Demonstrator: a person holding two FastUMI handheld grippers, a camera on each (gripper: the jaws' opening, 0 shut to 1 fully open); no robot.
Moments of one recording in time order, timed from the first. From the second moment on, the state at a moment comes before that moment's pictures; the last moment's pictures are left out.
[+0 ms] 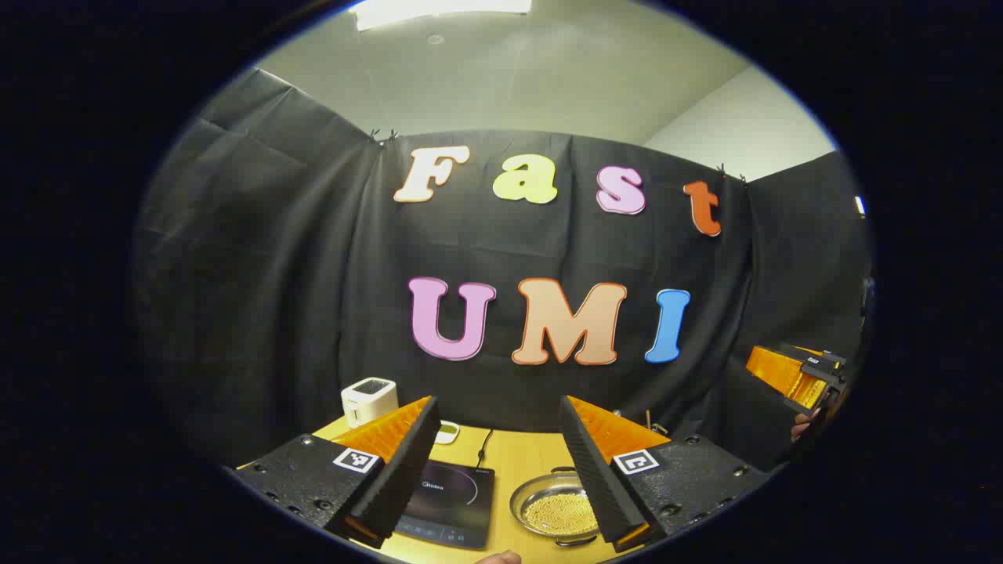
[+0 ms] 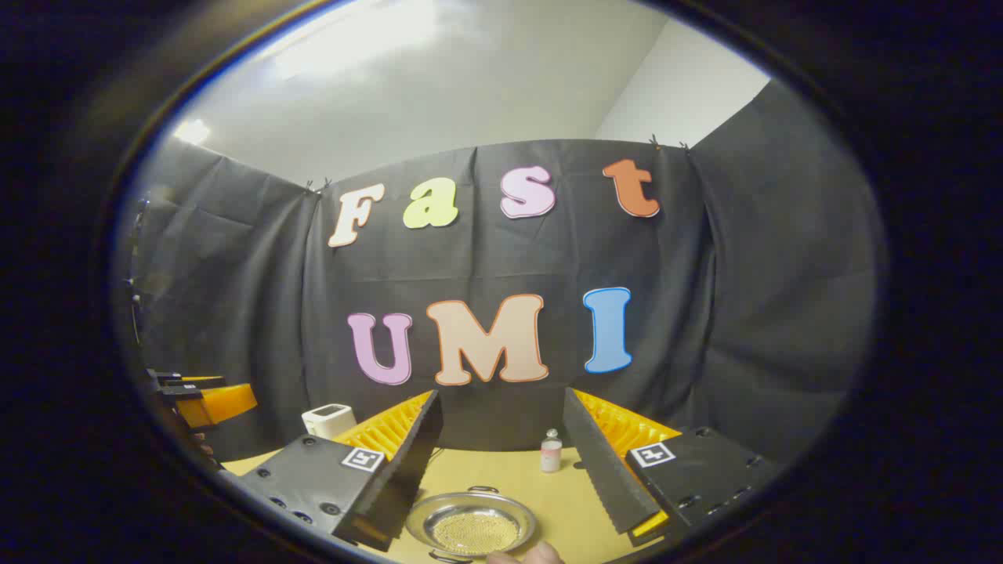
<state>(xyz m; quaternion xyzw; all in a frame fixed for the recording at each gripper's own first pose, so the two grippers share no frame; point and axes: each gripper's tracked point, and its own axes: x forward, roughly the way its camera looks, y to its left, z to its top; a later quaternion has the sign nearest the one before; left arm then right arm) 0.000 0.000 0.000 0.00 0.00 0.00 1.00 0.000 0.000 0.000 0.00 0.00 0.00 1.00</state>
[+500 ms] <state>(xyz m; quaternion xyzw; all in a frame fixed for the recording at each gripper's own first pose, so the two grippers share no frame) 0.023 0.020 0.006 0.01 0.00 -0.01 1.00 0.013 0.016 -0.016 0.01 0.03 -0.02 1.00</state>
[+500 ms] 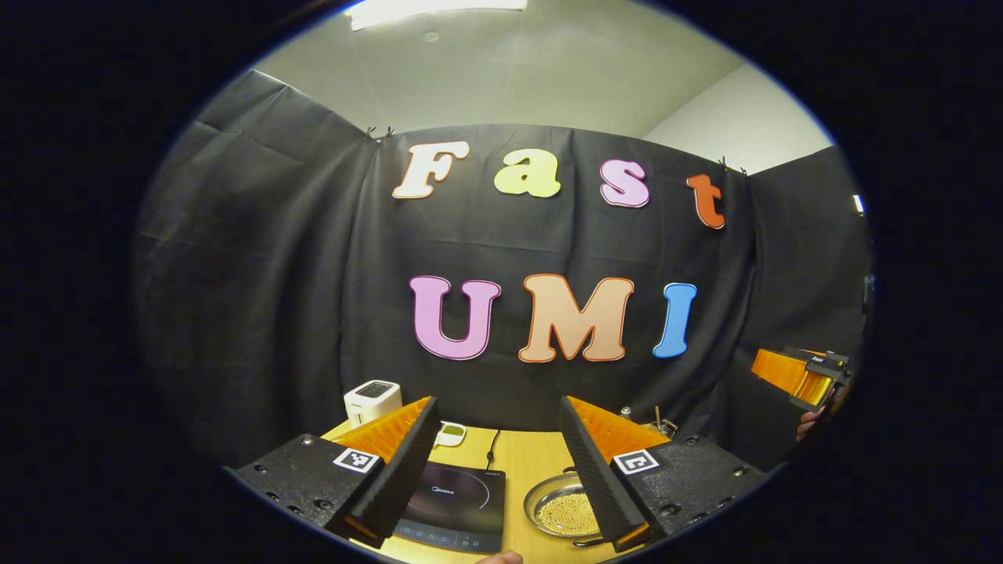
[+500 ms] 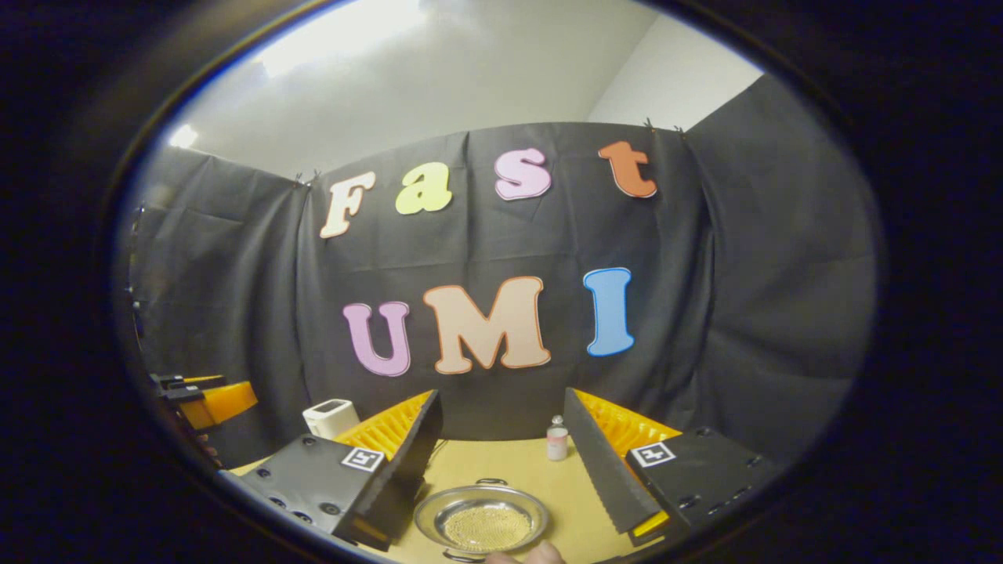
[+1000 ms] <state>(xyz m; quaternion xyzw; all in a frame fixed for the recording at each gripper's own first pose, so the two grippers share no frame) 0.025 0.030 0.003 0.01 0.00 -0.02 1.00 0.014 0.040 -0.027 0.01 0.05 -0.04 1.00</state>
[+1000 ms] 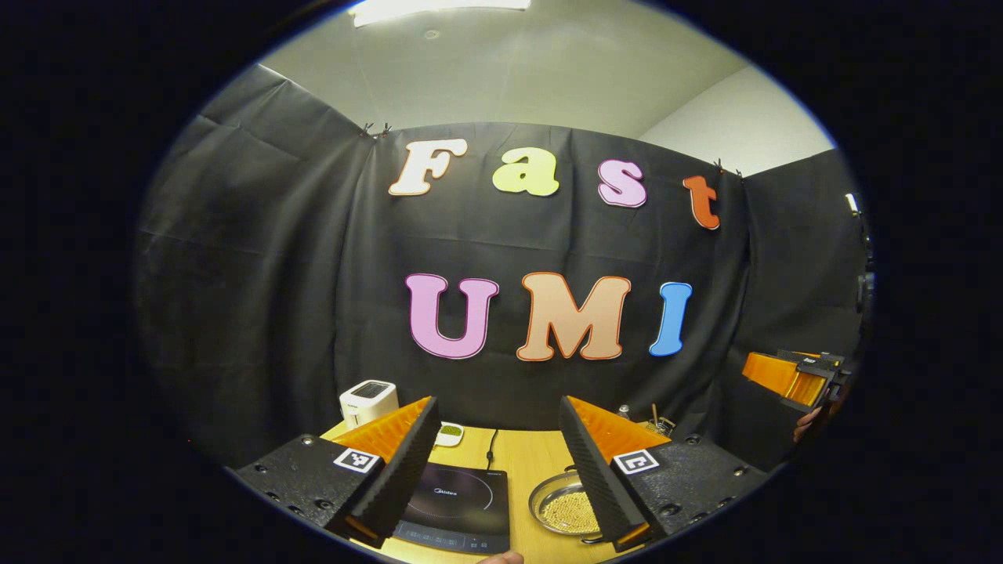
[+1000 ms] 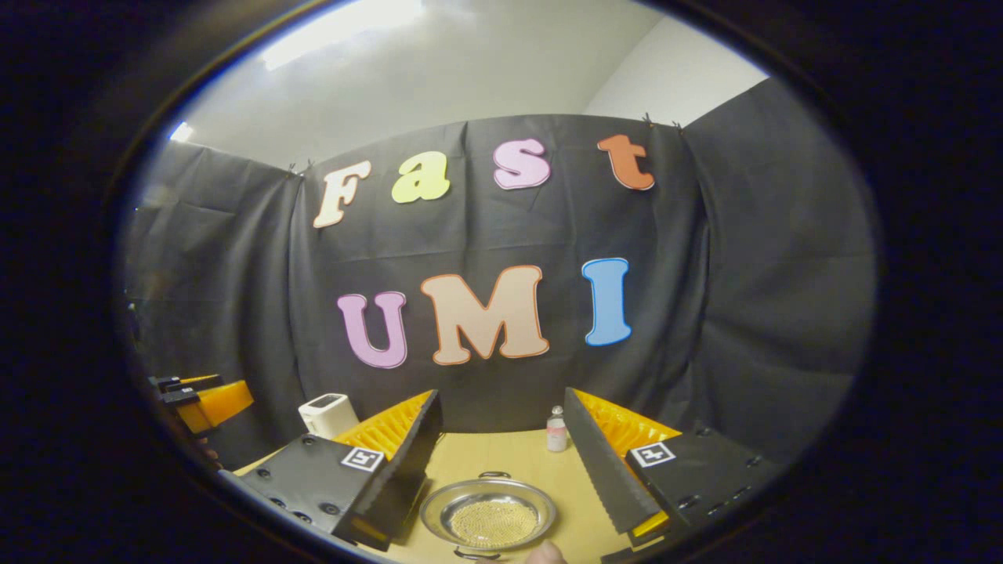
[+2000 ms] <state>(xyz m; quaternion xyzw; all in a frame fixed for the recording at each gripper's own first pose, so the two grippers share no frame) 0.009 0.102 -0.040 -0.03 0.04 0.03 1.00 0.033 0.111 -0.221 0.04 0.29 0.05 0.96</state>
